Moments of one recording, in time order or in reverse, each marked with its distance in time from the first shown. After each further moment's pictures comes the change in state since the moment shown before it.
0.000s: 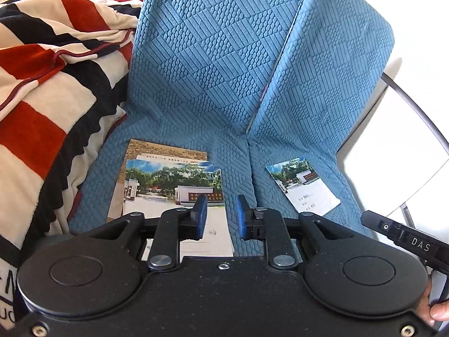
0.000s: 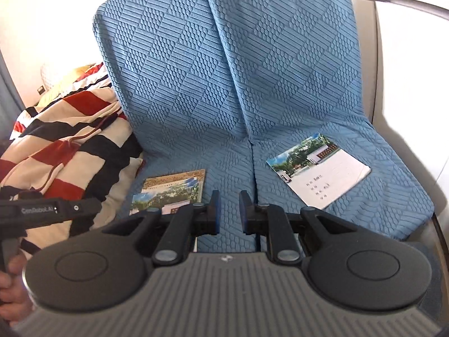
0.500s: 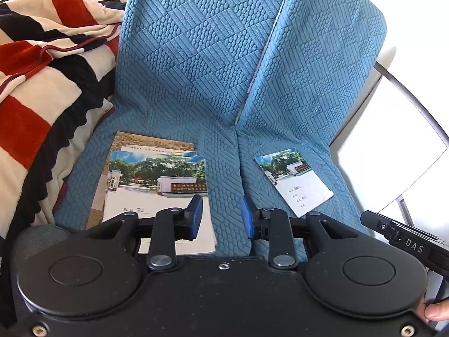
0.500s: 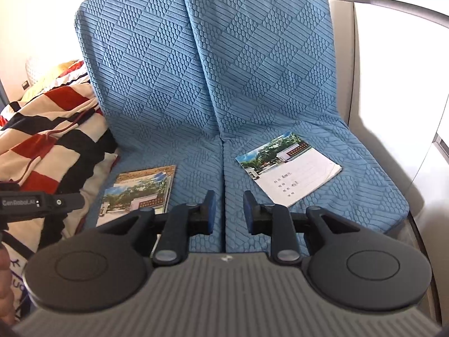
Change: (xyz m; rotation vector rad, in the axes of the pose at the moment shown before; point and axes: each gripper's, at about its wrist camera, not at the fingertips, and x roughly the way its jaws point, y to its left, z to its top) left arm 0.011 -0.025 -0.009 0.017 0.022 -0.015; right arm -0.008 -0.028 -0.006 -0.022 -0.009 -0.075
